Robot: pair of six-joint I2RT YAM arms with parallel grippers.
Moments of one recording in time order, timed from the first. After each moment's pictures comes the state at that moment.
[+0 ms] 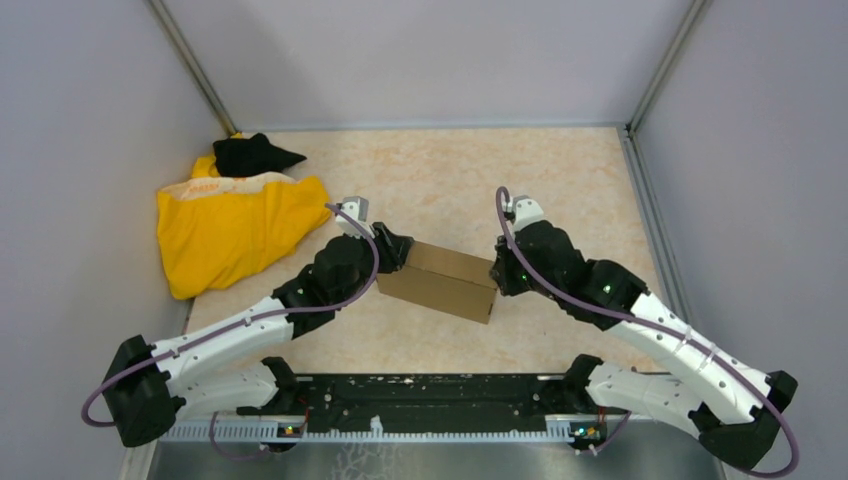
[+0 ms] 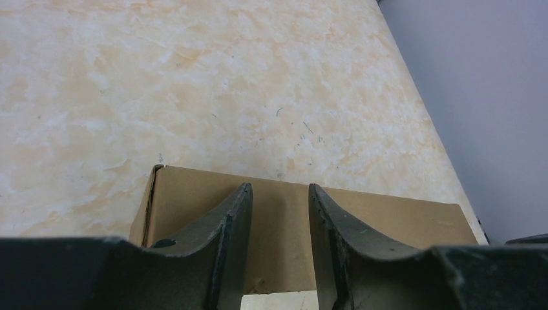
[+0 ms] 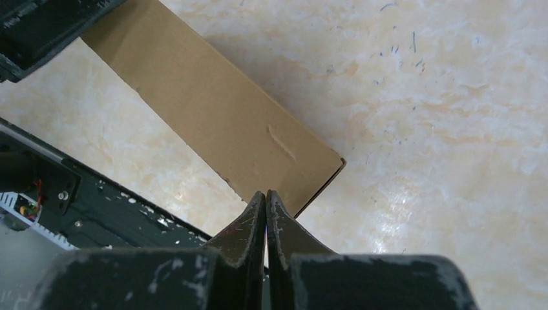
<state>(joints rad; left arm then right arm) -0.91 1.06 0.65 0.14 -0.40 -0.63 0.86 0.88 1.03 -0.81 0.21 0.42</state>
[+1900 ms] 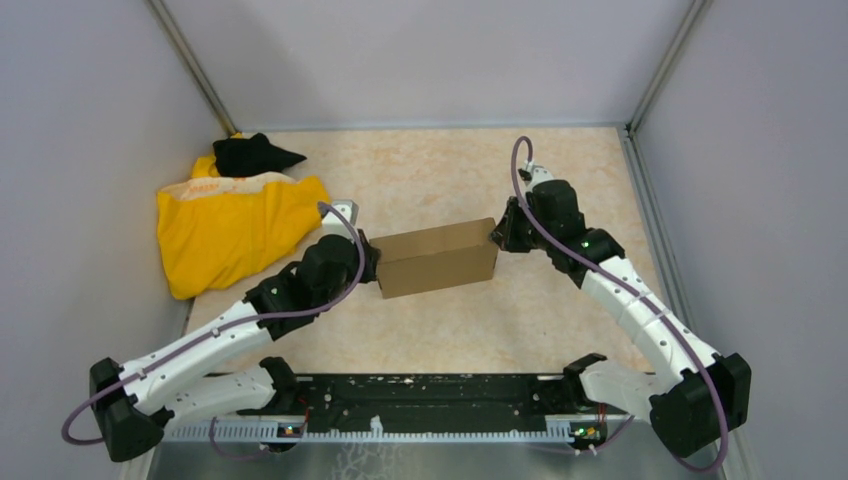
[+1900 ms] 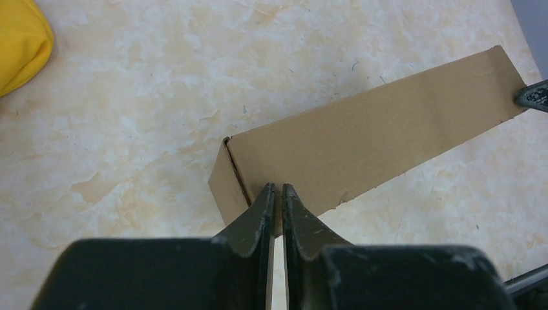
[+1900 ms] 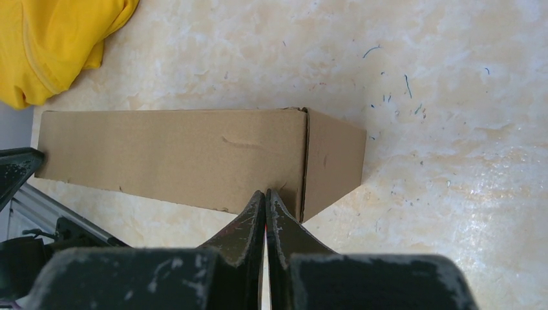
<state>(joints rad) -0.91 0.93 0.77 -0.32 -0.48 -0.56 0.43 1.08 0.95 -0.49 -0.15 0.45</state>
